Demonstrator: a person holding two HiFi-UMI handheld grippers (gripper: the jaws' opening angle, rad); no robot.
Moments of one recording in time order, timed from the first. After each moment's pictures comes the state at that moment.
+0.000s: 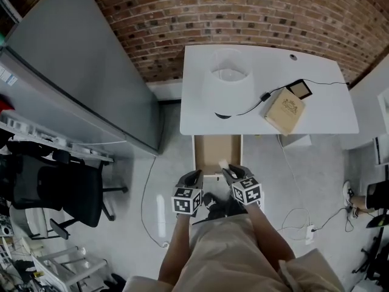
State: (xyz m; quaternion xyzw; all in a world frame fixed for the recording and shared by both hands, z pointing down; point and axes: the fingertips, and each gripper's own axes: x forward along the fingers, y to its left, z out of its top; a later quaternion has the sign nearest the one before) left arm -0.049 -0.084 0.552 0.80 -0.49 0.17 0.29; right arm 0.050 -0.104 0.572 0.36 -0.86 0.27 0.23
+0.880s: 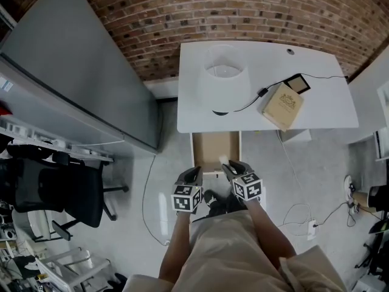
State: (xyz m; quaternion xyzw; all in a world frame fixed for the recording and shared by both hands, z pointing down) left arm -0.041 -0.089 0.552 0.80 -0.50 0.17 0.29; right arm 0.062 -0.110 0.571 0.38 -0.86 0.28 0.21
